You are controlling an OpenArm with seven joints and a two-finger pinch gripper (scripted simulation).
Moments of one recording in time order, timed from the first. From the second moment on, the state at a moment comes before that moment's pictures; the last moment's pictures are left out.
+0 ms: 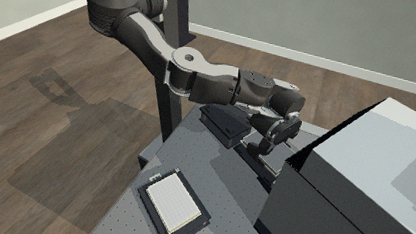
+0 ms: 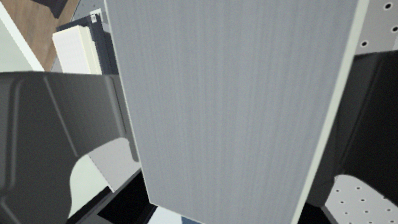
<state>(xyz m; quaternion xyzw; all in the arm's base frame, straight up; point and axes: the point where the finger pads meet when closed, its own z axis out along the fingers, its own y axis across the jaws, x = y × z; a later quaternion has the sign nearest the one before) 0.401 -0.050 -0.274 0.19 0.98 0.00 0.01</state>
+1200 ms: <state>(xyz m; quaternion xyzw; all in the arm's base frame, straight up) 0.403 -0.049 -0.203 0.20 0.98 0.00 0.01</state>
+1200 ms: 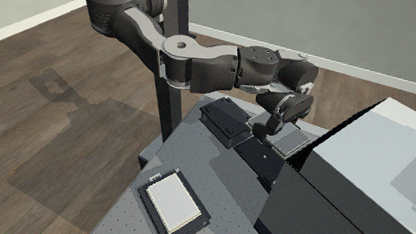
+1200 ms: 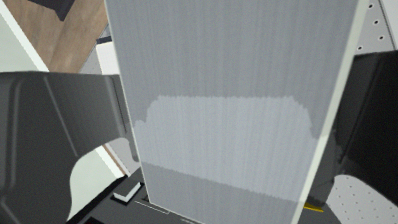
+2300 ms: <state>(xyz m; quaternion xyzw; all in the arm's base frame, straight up) 0.325 0.002 -0.232 0.16 0.99 0.00 -0.01</state>
